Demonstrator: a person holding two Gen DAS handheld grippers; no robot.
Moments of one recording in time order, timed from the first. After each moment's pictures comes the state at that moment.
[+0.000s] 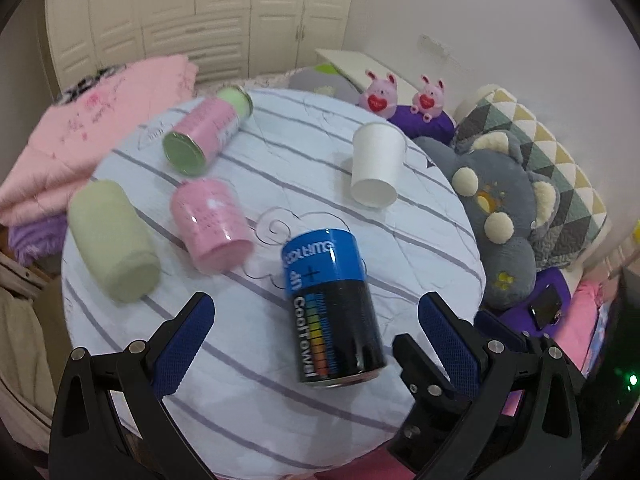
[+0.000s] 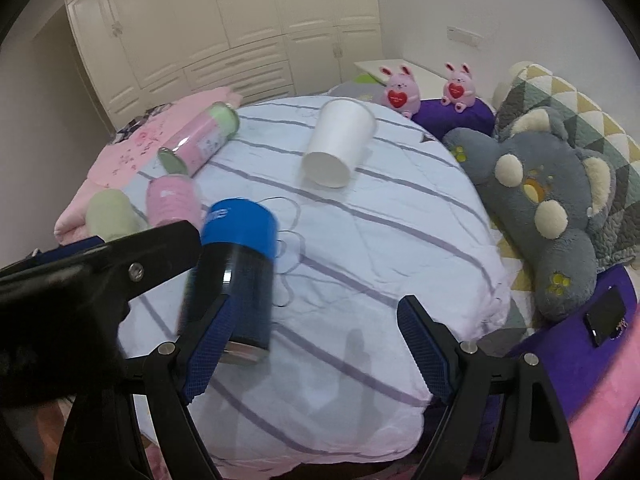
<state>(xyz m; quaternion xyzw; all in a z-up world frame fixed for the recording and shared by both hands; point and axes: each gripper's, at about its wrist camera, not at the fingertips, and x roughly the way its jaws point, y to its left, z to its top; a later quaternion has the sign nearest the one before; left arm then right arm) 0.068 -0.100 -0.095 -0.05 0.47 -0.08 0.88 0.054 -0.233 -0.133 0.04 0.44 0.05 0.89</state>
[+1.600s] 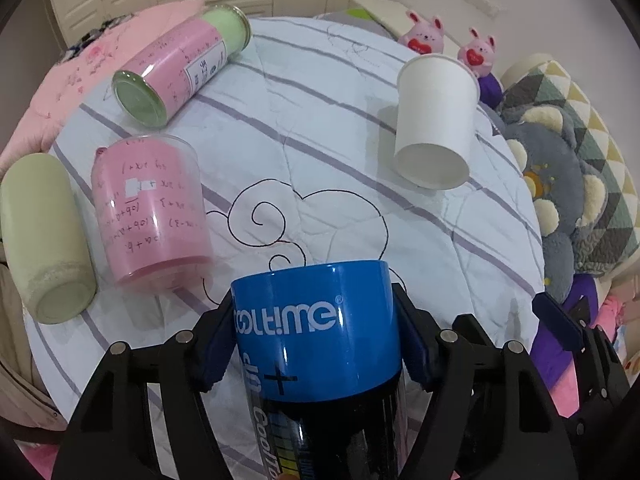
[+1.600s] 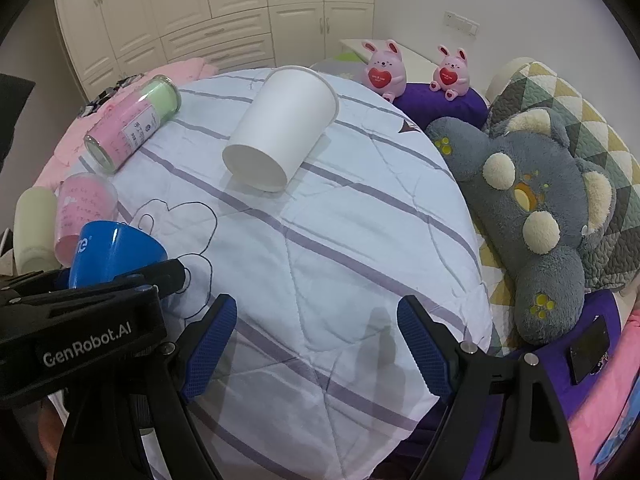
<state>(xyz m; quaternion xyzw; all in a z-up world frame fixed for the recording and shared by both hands) 0.141 -0.123 -0.165 -0.05 0.55 -0.03 0.83 0.120 -0.261 -0.164 0.00 0.48 0.02 0.88</state>
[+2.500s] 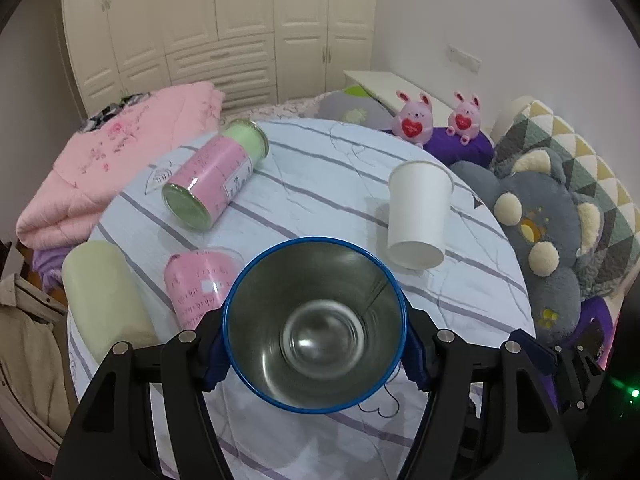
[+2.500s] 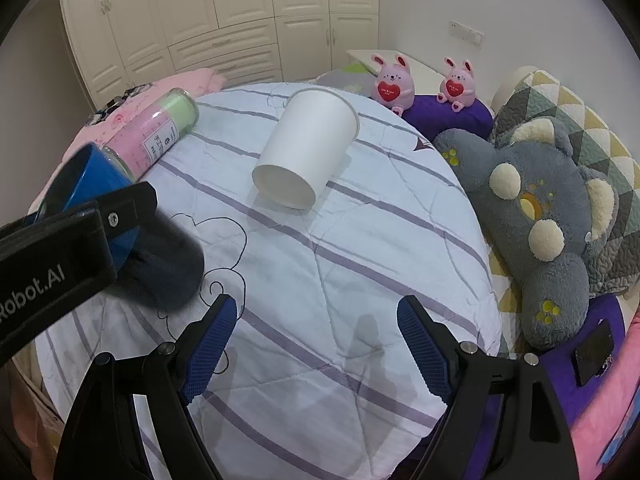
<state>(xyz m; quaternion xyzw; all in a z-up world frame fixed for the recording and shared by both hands) 0.131 -0.114 -0.108 -0.01 0.42 -0.01 0.91 0.118 -0.246 -0.153 0.00 0.47 0.03 0.88</state>
